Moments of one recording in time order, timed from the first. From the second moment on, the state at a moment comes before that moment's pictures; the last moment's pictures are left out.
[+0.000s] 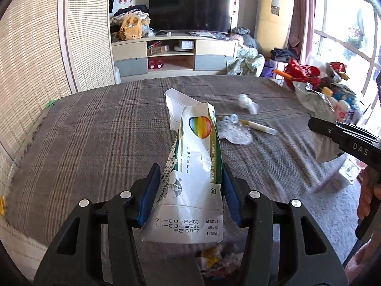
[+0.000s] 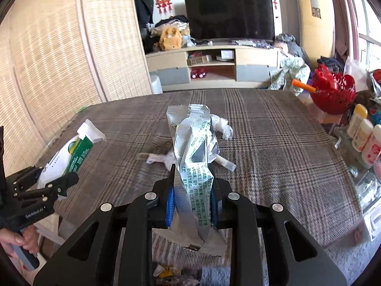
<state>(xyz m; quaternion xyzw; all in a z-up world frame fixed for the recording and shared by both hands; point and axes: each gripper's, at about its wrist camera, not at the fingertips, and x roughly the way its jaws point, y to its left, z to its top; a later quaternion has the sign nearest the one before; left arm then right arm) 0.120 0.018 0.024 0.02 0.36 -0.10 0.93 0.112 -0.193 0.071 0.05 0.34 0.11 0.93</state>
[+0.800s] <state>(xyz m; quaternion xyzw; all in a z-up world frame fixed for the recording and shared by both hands) -0.004 -0.035 -0.072 -0.04 0.42 -0.11 0.90 -0.013 -0.192 -0.005 0.03 0.40 0.17 0.90</state>
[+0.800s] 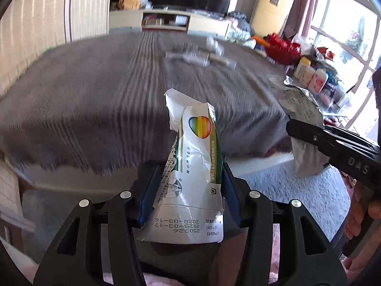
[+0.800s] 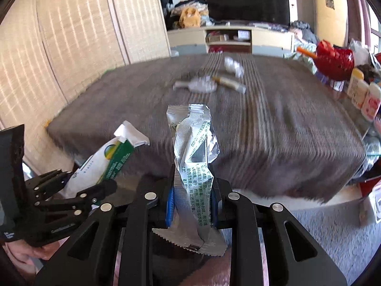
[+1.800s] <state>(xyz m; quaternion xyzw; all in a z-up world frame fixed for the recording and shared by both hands) 0.007 -0.039 -0.186 -0.01 0.54 -0.10 0.84 0.017 -0.164 -0.124 0.09 0.54 0.18 0.81</state>
